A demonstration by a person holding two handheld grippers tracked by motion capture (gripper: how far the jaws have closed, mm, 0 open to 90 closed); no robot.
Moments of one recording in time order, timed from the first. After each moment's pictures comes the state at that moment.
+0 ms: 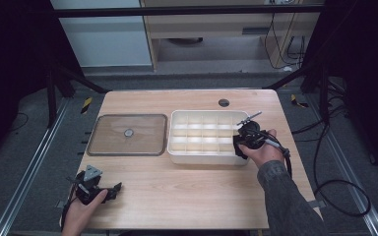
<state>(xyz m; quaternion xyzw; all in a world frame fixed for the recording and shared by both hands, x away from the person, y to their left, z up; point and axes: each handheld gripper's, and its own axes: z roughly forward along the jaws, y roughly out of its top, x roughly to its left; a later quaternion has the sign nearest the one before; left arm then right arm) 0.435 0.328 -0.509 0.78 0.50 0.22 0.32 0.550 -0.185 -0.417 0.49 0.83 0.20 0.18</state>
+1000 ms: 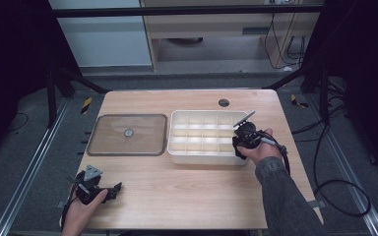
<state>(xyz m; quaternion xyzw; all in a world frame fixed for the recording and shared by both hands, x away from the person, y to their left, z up) 0.436 0.328 -0.509 0.77 0.50 0.22 0.32 0.558 -0.178 -0.423 0.47 0.85 0.14 0.16</state>
